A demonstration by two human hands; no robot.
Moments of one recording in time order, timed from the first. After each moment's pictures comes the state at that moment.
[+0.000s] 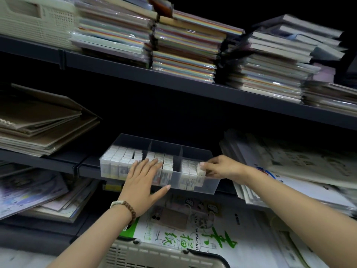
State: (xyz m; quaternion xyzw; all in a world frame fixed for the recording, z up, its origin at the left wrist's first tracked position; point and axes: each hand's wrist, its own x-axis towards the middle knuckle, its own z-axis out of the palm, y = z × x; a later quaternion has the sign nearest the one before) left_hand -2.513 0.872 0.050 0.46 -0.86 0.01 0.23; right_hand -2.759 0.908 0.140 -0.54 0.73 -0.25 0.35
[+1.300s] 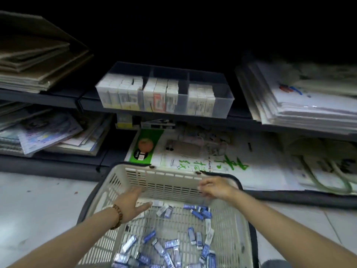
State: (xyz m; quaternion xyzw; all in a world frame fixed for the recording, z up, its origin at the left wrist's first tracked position) left_hand -2.438 0.960 -0.133 0.50 -0.81 -0.28 -0.08; right_hand -2.721 1.017 -0.097 -0.39 0.73 -0.20 0.52
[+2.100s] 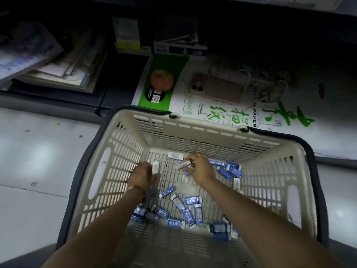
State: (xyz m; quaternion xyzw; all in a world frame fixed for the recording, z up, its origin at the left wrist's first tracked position) left_hand -2.420 0.963 -0.317 0.68 -0.65 -0.35 -0.04; right_hand -2.625 0.983 -0.314 -0.53 0.76 -0.09 0.37
